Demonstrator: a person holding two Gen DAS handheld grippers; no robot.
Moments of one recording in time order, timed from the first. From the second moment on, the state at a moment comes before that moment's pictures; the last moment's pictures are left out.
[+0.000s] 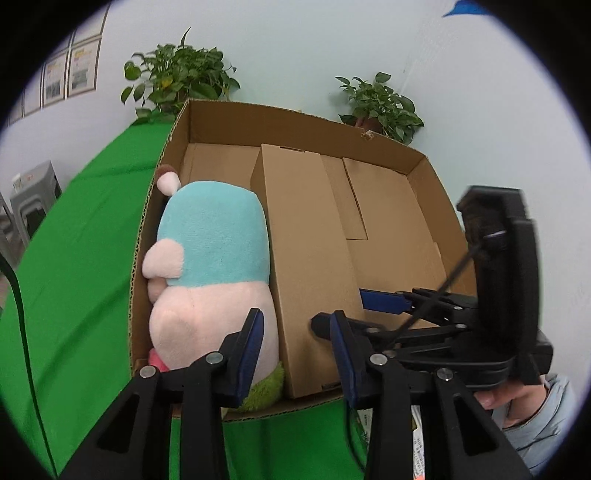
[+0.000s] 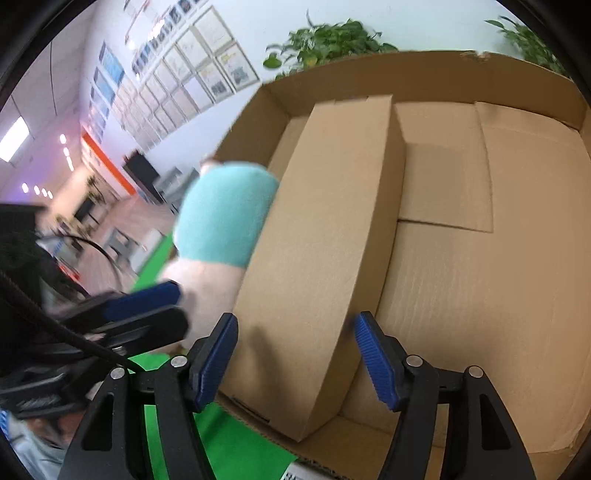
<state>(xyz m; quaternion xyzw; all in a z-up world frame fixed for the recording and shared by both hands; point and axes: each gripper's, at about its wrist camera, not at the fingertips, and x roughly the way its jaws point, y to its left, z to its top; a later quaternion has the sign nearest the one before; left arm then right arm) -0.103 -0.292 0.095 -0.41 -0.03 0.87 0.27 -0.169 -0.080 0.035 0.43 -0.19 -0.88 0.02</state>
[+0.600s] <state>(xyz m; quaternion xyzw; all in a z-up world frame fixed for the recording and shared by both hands) -0.024 -0.314 0.149 -0.22 -0.02 0.96 0.19 -0.054 -0.124 0.099 0.33 -0.13 -0.93 -0.12</state>
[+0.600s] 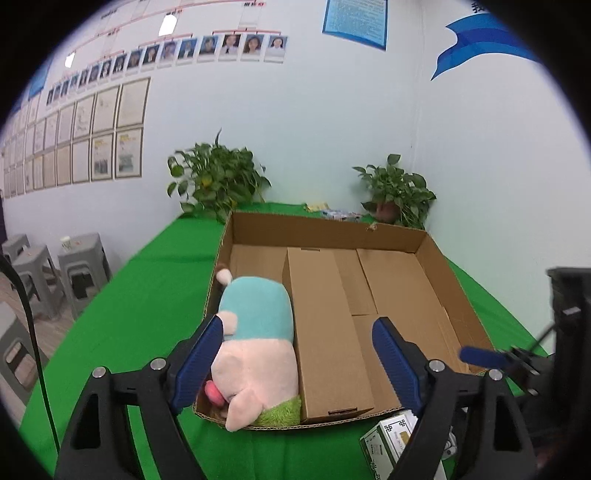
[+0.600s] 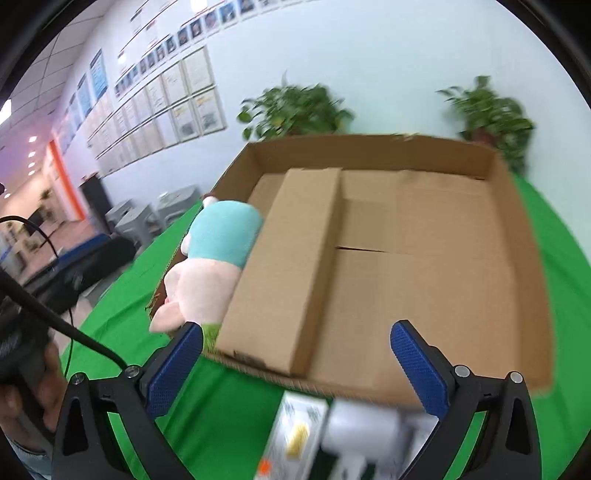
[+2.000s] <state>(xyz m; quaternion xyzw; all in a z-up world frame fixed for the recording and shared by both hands) 0.016 -0.271 0.112 -0.30 0.01 0.91 0.28 0.046 -0.132 0.089 0.34 -0.11 -0.91 -0.20</state>
